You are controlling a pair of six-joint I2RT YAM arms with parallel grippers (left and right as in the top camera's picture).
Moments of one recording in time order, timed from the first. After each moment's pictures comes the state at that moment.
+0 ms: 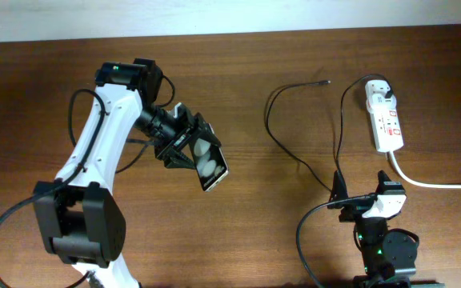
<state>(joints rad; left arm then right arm) -0.17 1.92 1.72 -1.56 0.79 -0.47 0.02 0.01 0.01 -0.08 0.01 0.10</state>
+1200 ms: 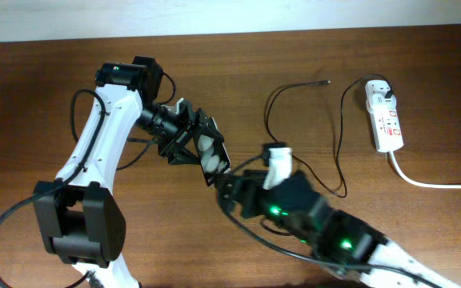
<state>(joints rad) -0.17 1.92 1.72 -1.50 0.84 -0.47 0.88 1.01 0.76 -0.15 0.06 0.87</state>
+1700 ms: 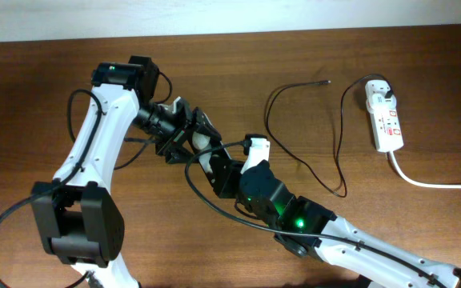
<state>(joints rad) -0.16 1.92 1.72 -1.50 0.84 -0.46 0.90 1.31 0.75 0.16 0.17 1.00</state>
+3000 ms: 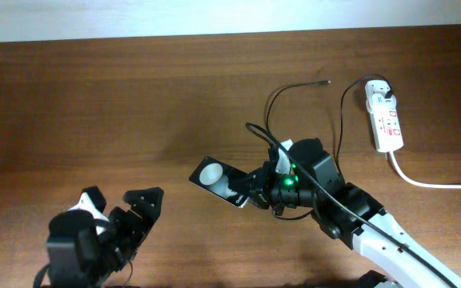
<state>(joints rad) -0.05 0.53 0.82 -1.00 0.34 -1.07 0.58 1.15 0.75 -0.22 -0.62 1.36</state>
